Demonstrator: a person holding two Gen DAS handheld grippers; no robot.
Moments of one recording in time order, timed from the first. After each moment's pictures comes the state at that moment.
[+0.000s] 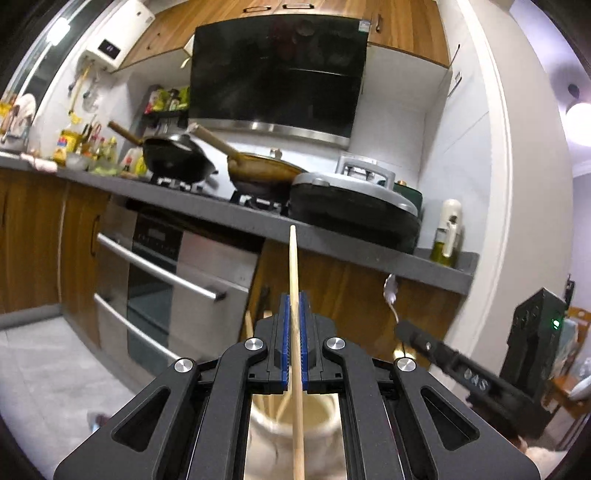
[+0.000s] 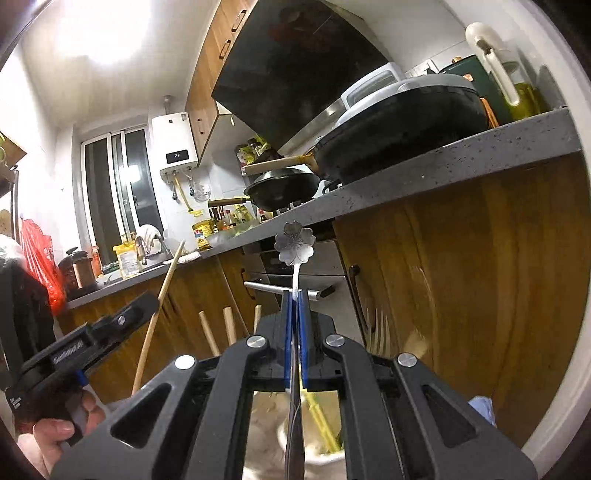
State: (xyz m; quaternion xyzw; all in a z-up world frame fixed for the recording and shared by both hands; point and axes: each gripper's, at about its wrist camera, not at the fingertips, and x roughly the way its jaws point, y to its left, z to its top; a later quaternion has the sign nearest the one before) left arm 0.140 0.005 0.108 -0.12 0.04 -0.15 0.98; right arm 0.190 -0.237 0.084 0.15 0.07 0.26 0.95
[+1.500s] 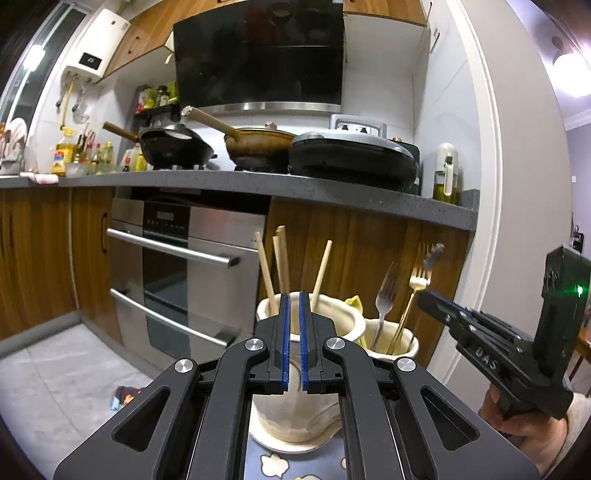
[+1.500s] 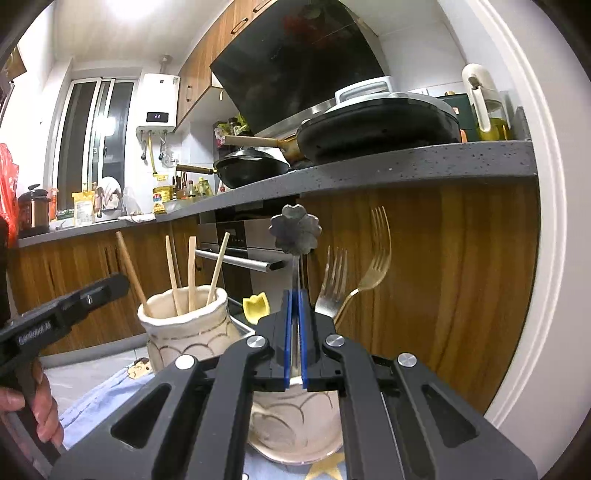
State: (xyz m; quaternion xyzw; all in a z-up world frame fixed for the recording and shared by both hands) left arm 0.106 0.006 0.052 -0.06 0.08 -0.14 0.98; right arm 0.136 -0.213 0.038 0.04 0.07 0.16 0.98
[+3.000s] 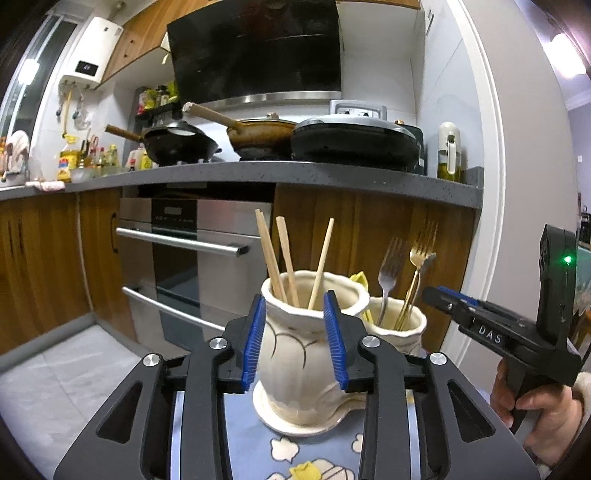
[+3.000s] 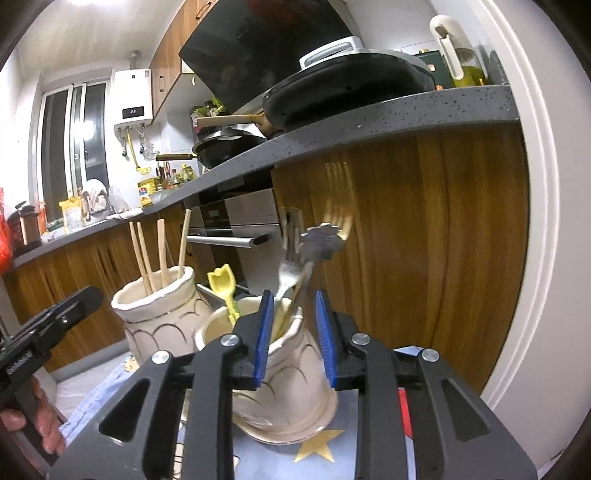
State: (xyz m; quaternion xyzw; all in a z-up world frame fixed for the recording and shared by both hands) left arm 0.096 -0.007 0.045 -0.02 0.10 -0.12 0.99; right arm 0.149 -0.241 0.027 0.09 0.14 0.15 0.98
